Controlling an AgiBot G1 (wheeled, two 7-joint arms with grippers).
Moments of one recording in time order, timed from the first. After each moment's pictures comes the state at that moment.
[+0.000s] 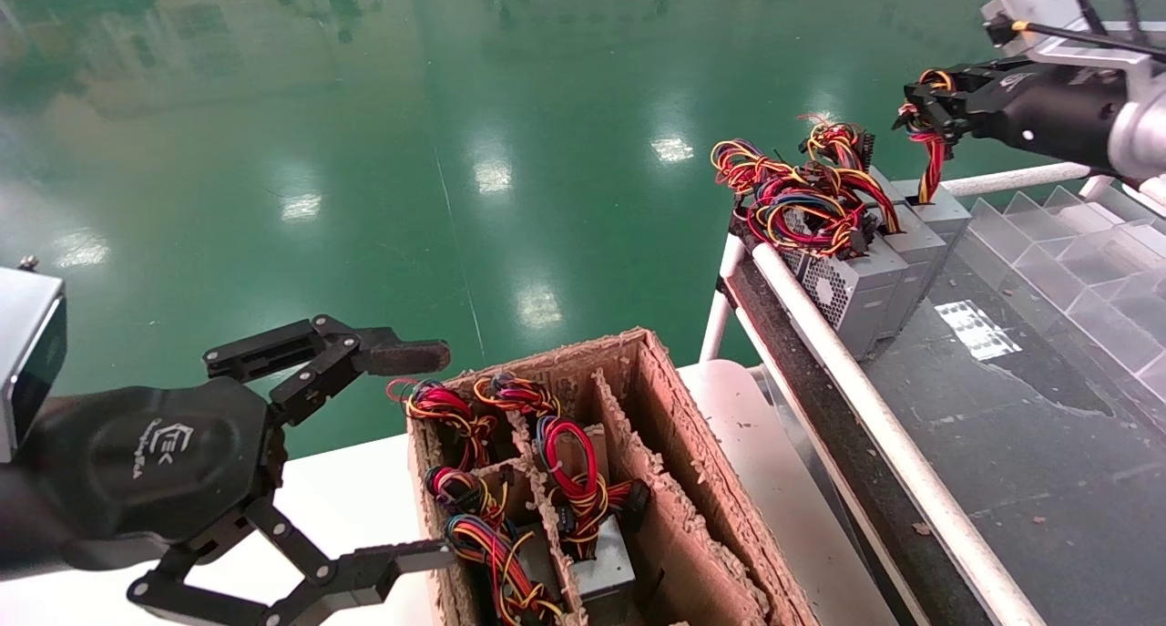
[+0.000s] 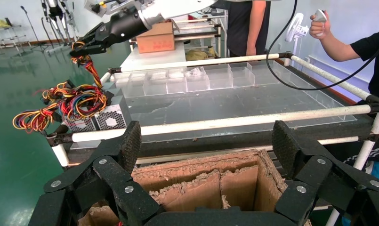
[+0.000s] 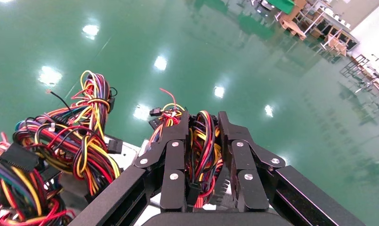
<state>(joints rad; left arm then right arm) -1.08 0.60 0.32 -1.28 0.71 1.48 -0.17 1.93 -1.08 -0.49 0.00 -1.43 -0.73 -0.24</state>
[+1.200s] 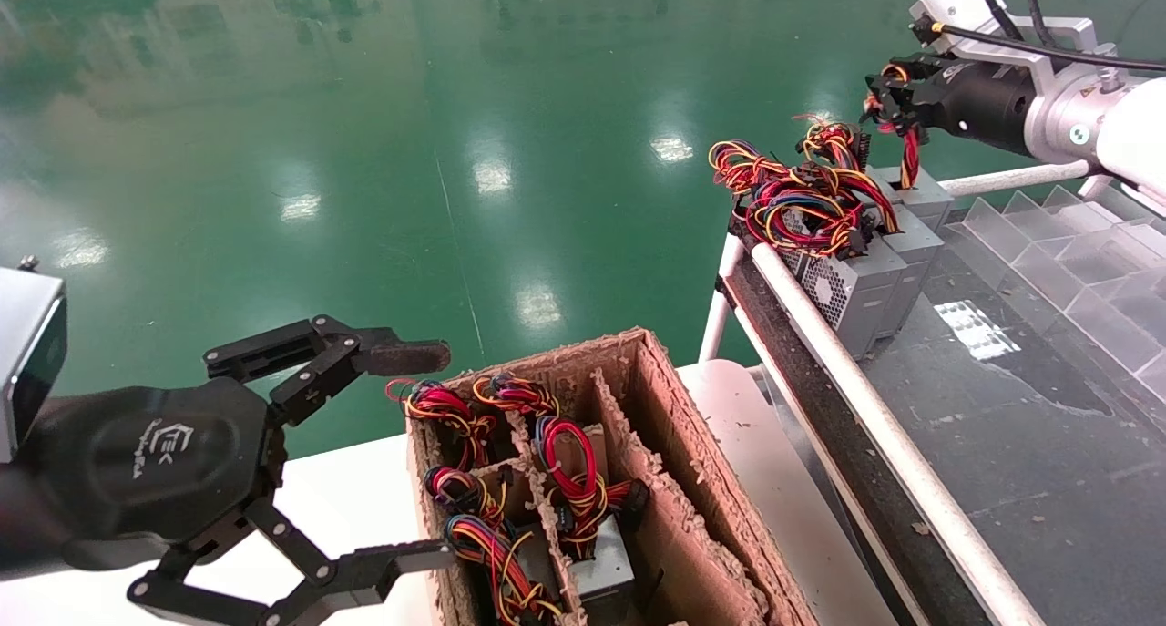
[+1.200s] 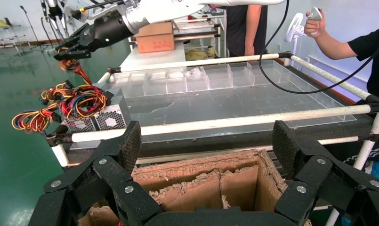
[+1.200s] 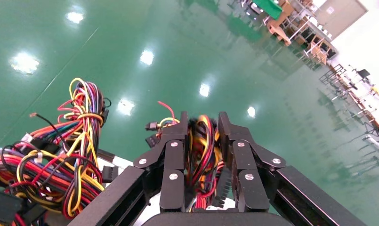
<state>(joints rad) -1.08 0.60 0.32 -1.28 0.71 1.48 -0.17 1.91 -1.18 -0.51 0.01 -1.45 -0.57 -0.26</state>
